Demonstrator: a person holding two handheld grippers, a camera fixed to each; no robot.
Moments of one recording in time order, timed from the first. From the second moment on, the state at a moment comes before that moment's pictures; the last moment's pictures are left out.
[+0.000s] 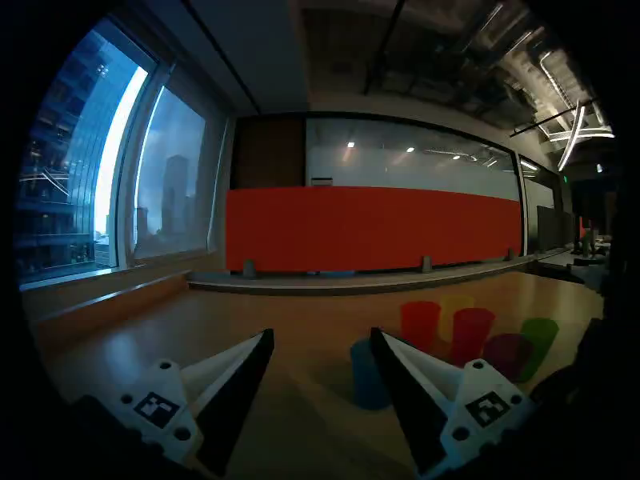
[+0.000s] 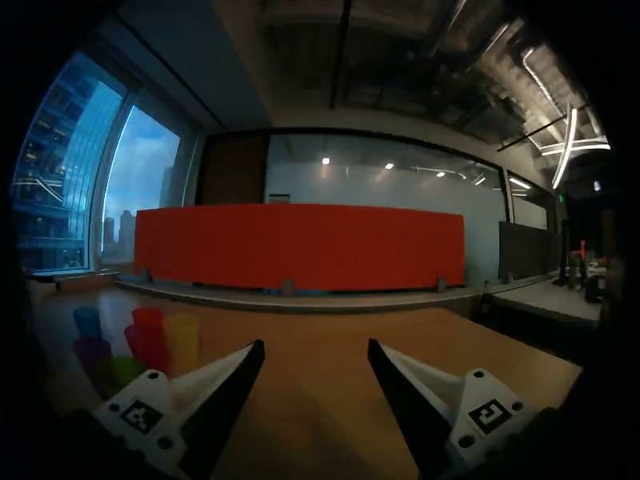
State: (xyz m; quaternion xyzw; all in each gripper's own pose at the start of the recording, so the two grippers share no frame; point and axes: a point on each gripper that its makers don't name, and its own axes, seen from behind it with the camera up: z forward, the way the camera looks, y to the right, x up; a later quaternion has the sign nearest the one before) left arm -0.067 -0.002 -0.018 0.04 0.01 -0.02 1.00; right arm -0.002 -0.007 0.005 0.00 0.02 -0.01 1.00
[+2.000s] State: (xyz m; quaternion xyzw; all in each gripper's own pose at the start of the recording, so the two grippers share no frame) left arm -0.067 -0.002 -0.018 0.04 0.01 -0.02 1.00; right arm -0.009 -0.002 0.005 0.00 0.01 0.00 1.00
